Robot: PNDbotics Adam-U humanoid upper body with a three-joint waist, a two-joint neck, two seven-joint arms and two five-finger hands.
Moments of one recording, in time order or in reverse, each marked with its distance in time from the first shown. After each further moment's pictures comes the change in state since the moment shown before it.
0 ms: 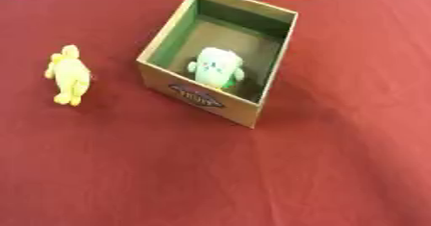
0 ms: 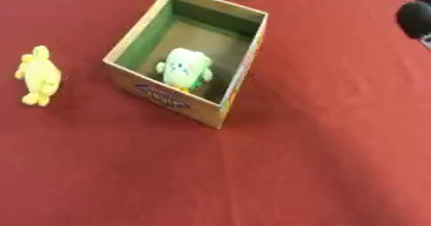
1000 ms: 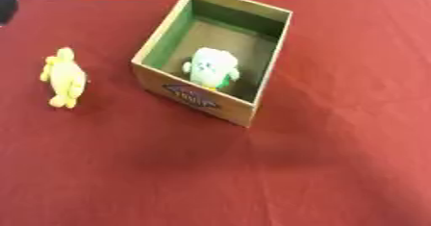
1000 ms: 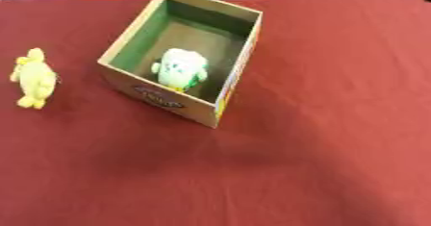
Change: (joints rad) left arm -0.123 0.337 -0.250 0.298 -0.302 -0.004 -0.252; right arm 0.261 -0.025 -0.089 -0.258 -0.302 0.076 -0.110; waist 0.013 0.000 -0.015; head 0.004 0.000
